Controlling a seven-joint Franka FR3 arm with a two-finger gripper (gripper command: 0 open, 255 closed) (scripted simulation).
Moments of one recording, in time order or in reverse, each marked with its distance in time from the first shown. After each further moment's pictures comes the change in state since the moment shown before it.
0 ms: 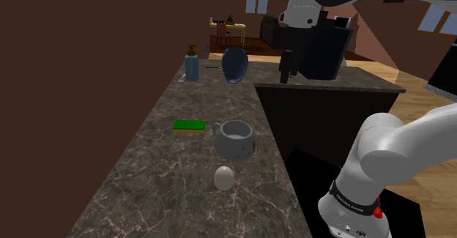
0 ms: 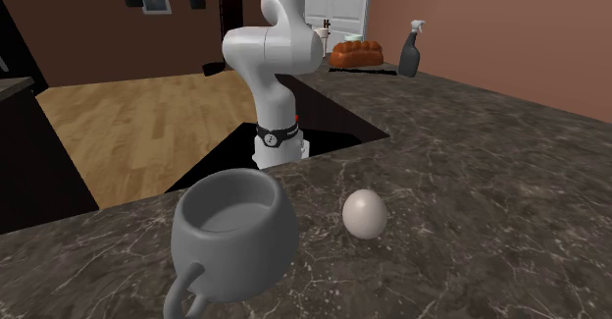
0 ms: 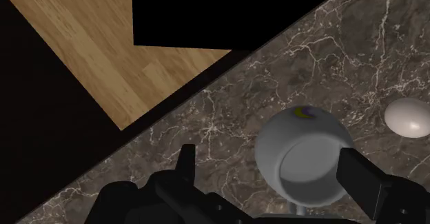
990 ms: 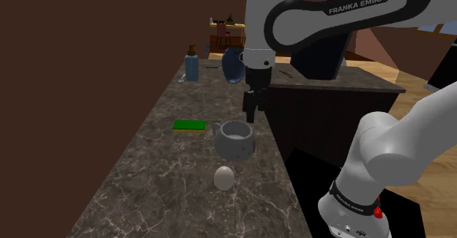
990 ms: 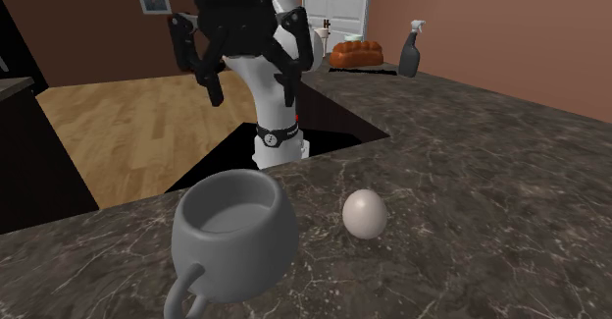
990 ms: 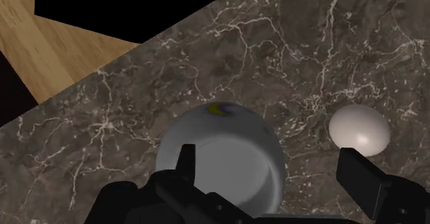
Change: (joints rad) arm 0.125 0.230 0.147 -0.102 0.160 0.248 0.102
